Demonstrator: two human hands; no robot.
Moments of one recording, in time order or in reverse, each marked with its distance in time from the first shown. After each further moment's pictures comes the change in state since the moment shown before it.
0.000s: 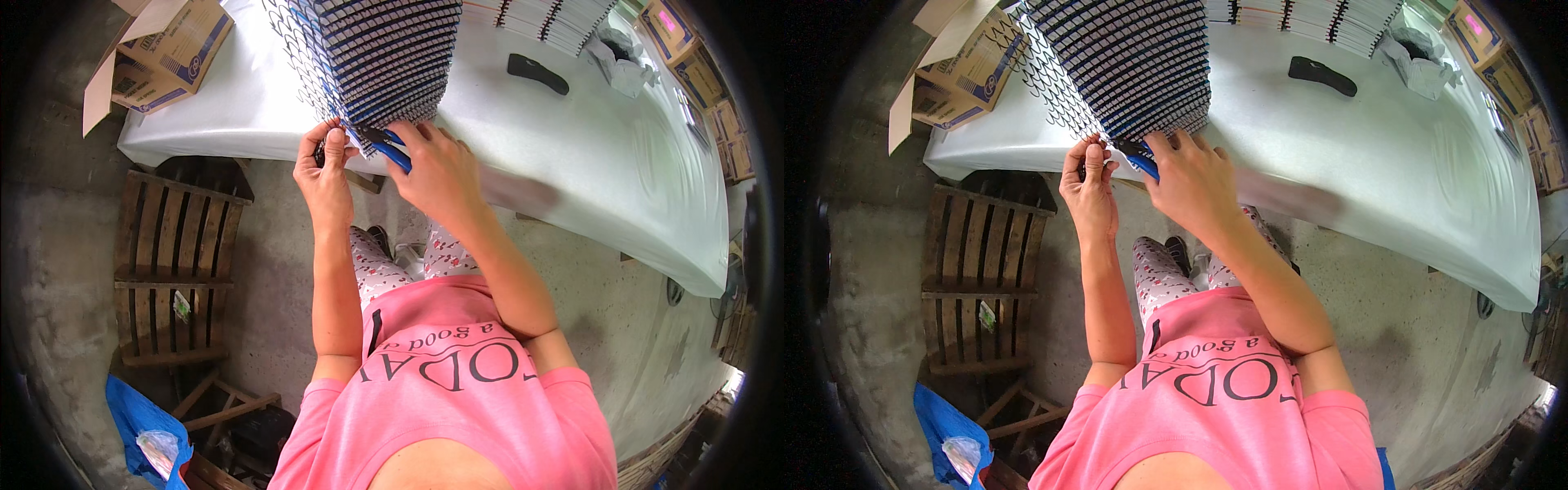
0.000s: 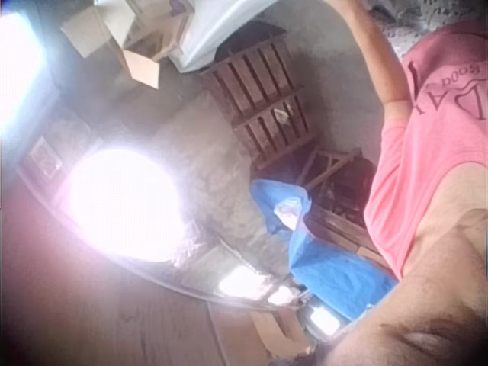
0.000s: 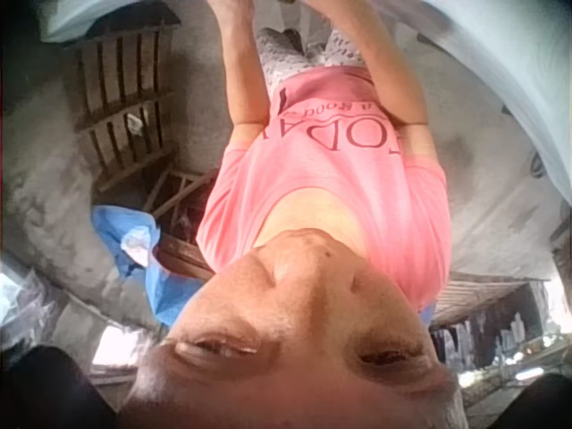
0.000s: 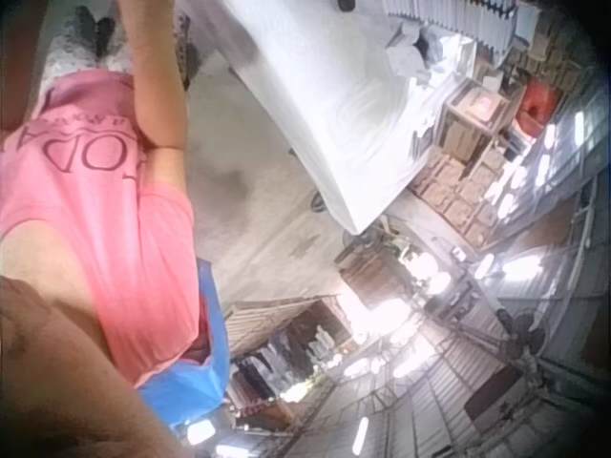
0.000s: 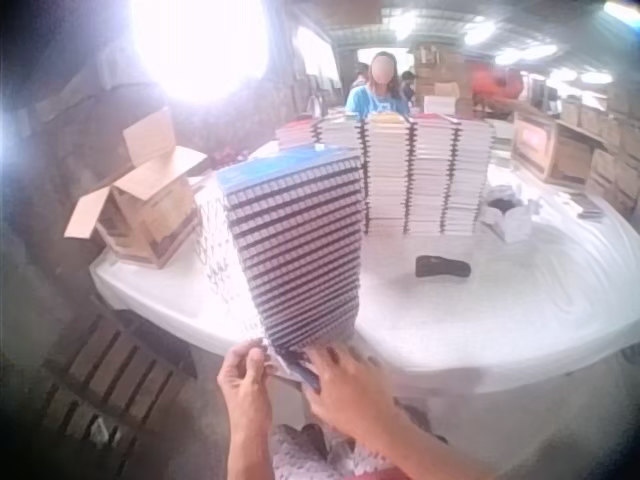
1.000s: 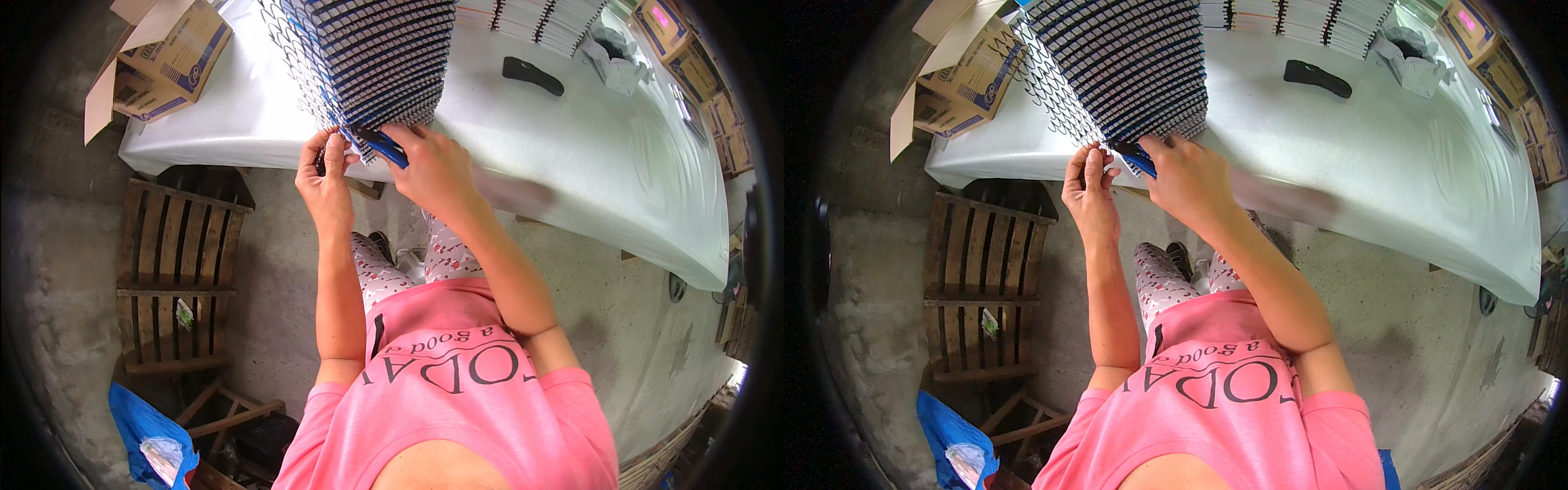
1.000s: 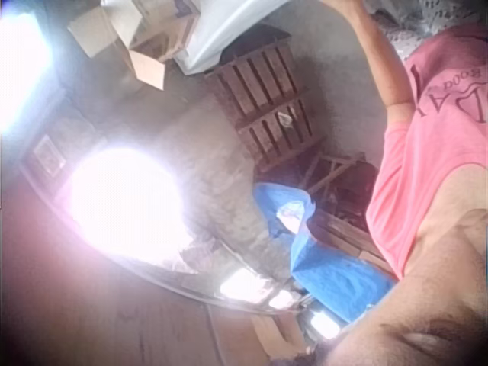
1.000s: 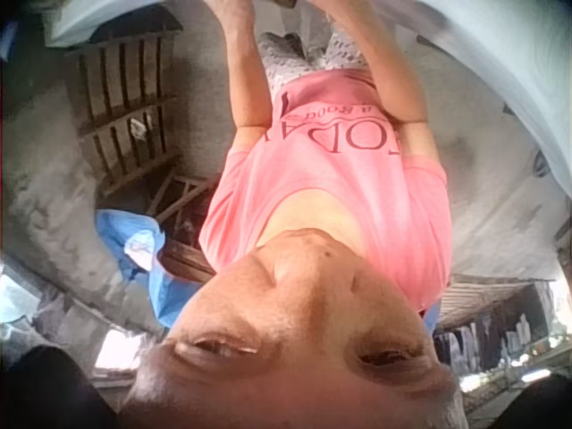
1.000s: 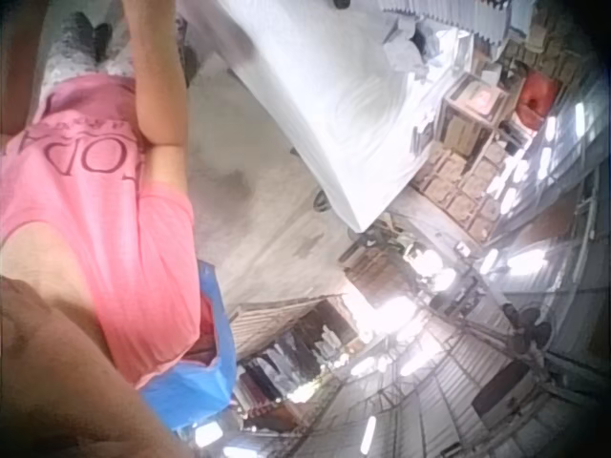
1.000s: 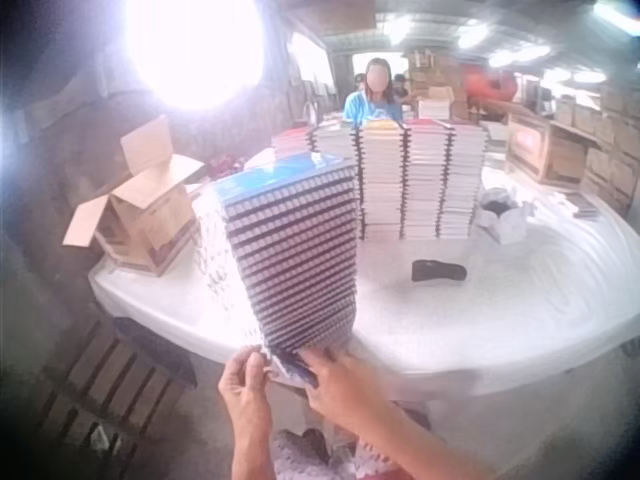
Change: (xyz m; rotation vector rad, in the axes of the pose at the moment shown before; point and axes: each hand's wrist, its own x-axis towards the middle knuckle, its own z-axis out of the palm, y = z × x) left_hand -0.002 0.001 0.004 -0.005 0.018 0.021; right_hand 0.010 0.004 0.001 0.098 0.000 0.004
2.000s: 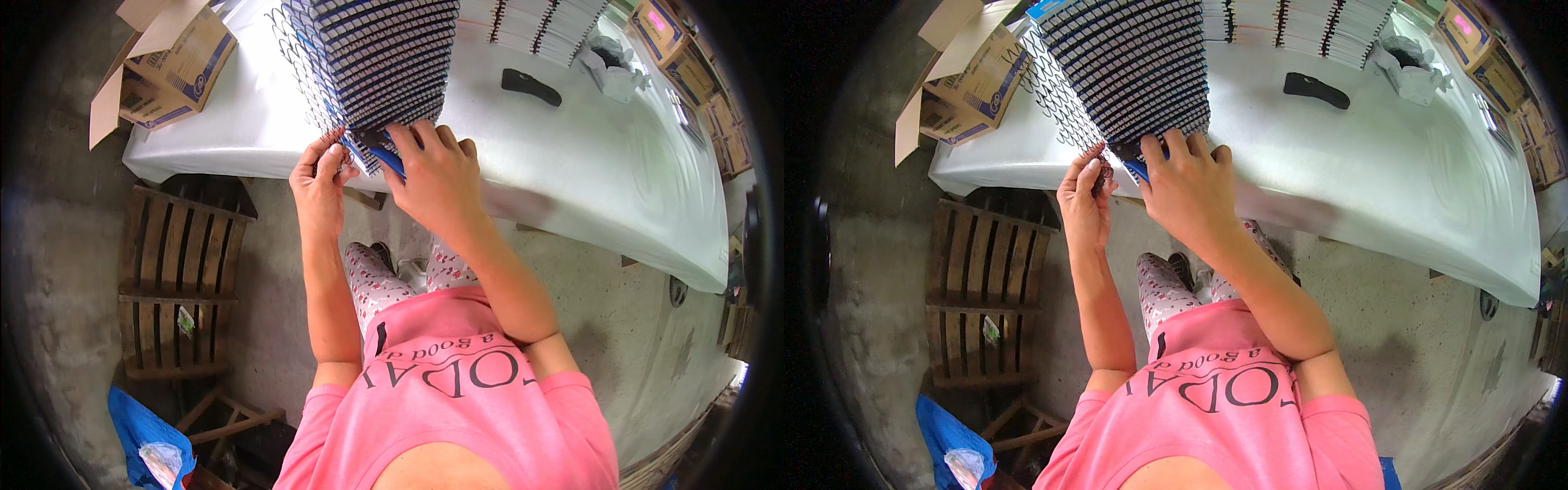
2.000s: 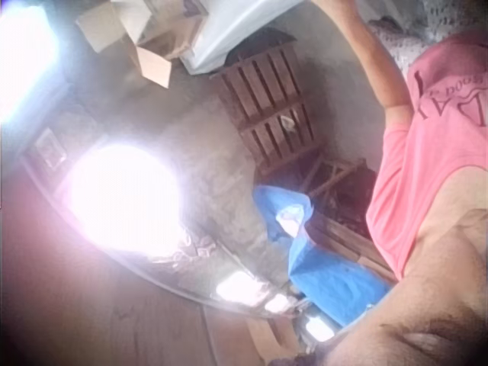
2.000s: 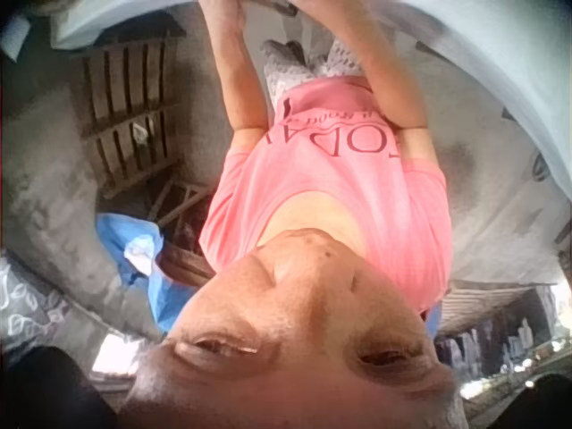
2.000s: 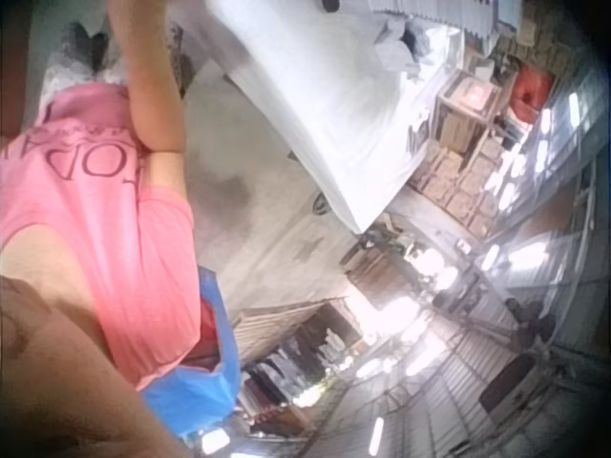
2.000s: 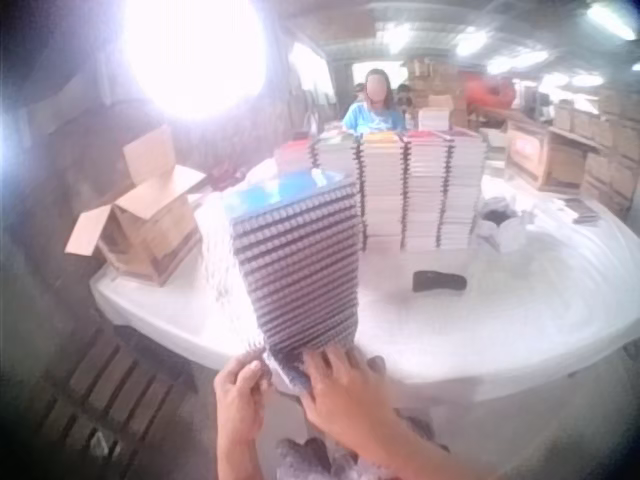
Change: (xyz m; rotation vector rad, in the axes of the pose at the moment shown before) left_hand 0.015 0.025 -0.006 -0.076 -0.152 -0.171; right_hand 0.002 -0.020 -0.017 -0.298 0.151 -0.098
